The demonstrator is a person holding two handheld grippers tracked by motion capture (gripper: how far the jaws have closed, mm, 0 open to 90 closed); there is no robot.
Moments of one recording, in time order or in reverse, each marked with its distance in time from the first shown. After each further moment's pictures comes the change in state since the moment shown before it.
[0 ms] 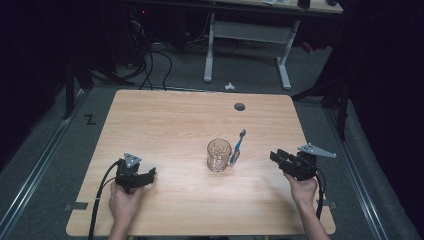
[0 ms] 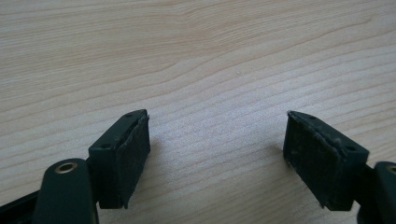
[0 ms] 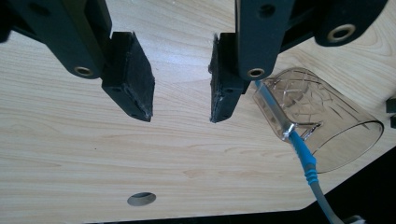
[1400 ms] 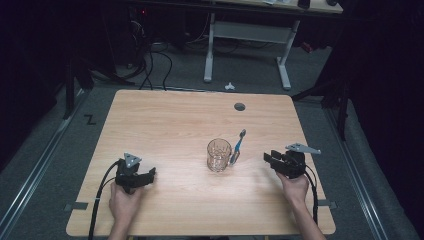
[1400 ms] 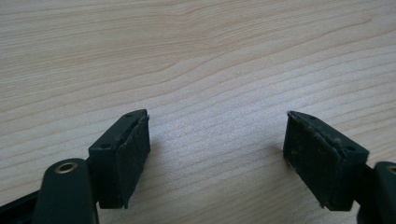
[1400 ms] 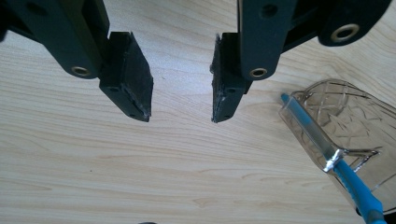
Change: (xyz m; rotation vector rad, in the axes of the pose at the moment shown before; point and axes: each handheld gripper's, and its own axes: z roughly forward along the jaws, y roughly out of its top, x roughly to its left) left arm 0.000 0.000 0.000 -0.001 -0.001 -0.001; right arm 0.001 -0.008 0.033 0.088 -0.057 -0.036
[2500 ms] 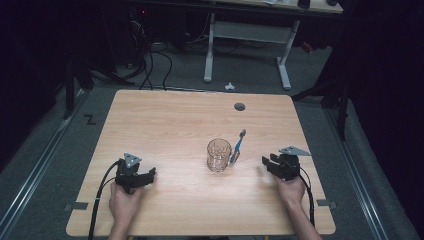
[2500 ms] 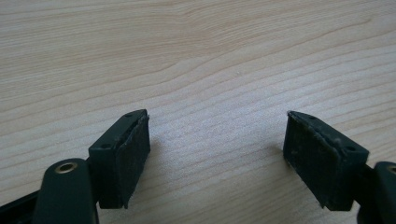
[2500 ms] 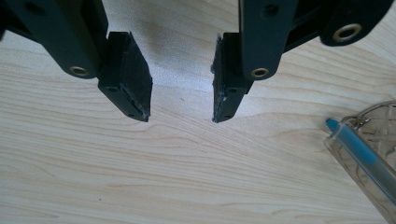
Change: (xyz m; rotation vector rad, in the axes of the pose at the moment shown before) left arm 0.000 0.000 0.000 0.000 0.000 0.000; right arm -0.001 -0.016 0.022 0.063 -0.096 -0.054
